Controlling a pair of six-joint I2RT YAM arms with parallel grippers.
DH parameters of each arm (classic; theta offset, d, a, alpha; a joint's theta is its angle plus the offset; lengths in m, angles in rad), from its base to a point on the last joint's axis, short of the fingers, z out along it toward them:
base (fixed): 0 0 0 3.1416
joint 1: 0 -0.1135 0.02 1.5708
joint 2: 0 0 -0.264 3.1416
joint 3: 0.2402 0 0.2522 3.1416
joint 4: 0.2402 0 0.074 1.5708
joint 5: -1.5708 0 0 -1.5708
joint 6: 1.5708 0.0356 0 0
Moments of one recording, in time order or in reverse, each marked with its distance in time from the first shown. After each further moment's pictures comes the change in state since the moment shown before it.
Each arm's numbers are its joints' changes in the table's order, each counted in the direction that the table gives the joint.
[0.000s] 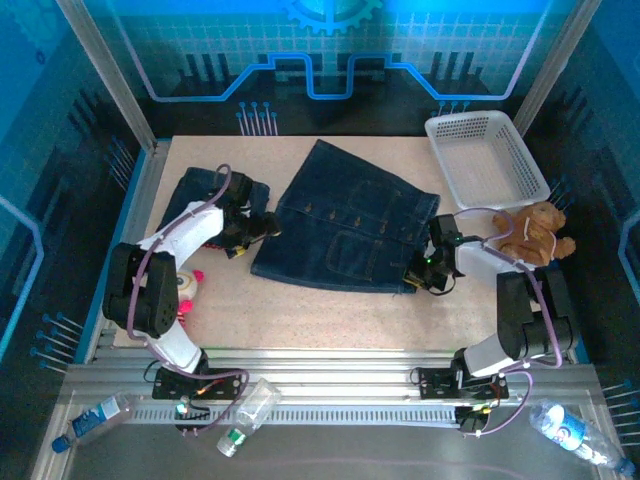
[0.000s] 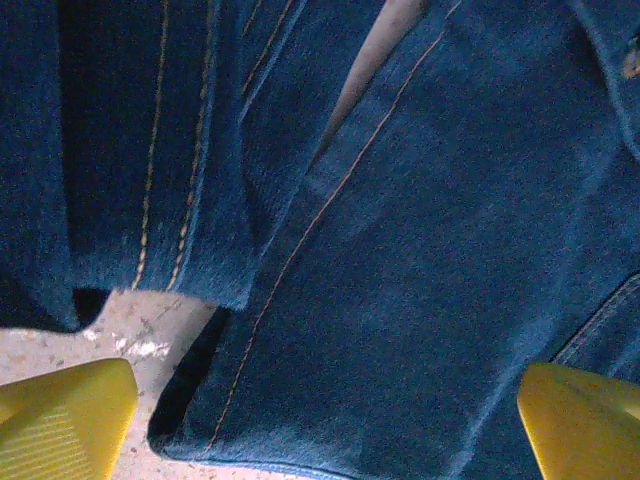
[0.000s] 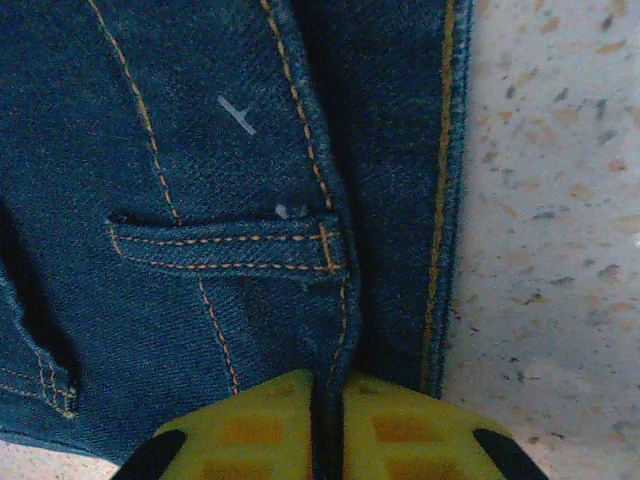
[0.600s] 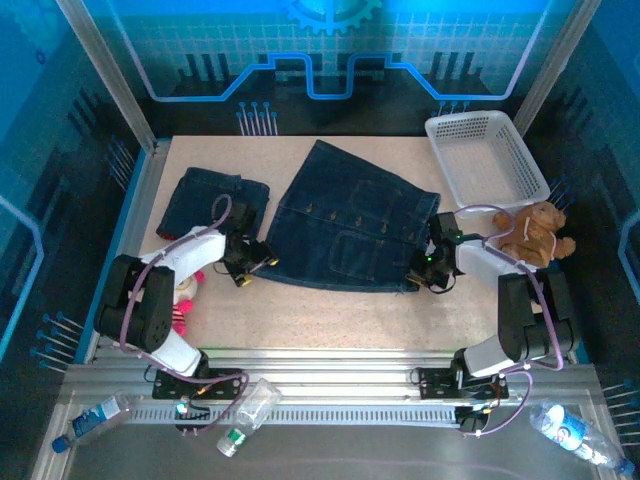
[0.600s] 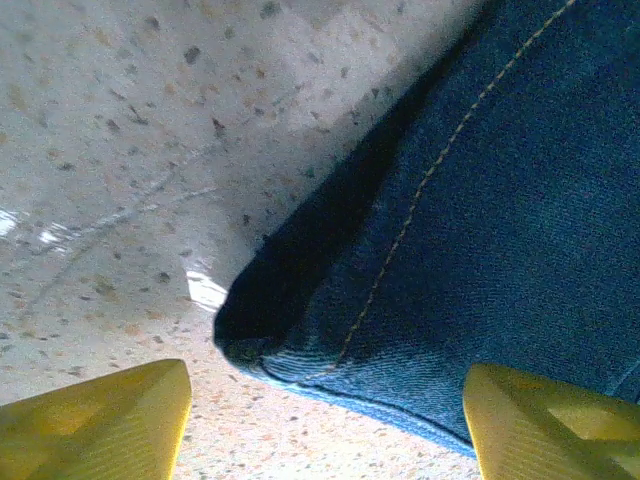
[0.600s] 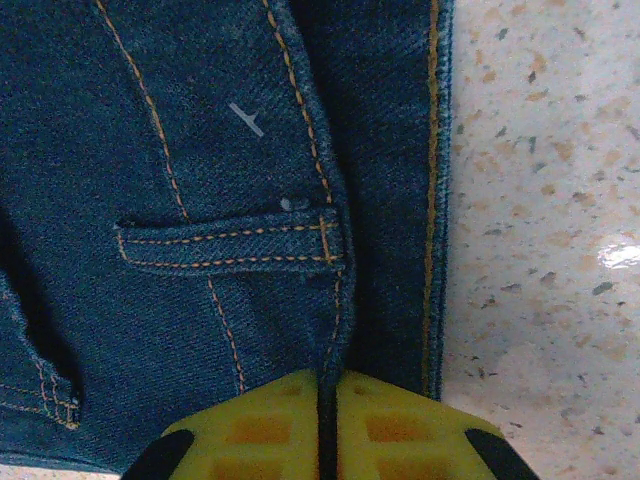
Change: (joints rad) left arm 0.063 -0.086 -0.247 -0.090 -0.019 -0.209; right arm -0.003 -0.011 0.015 0.021 -0.037 0.000
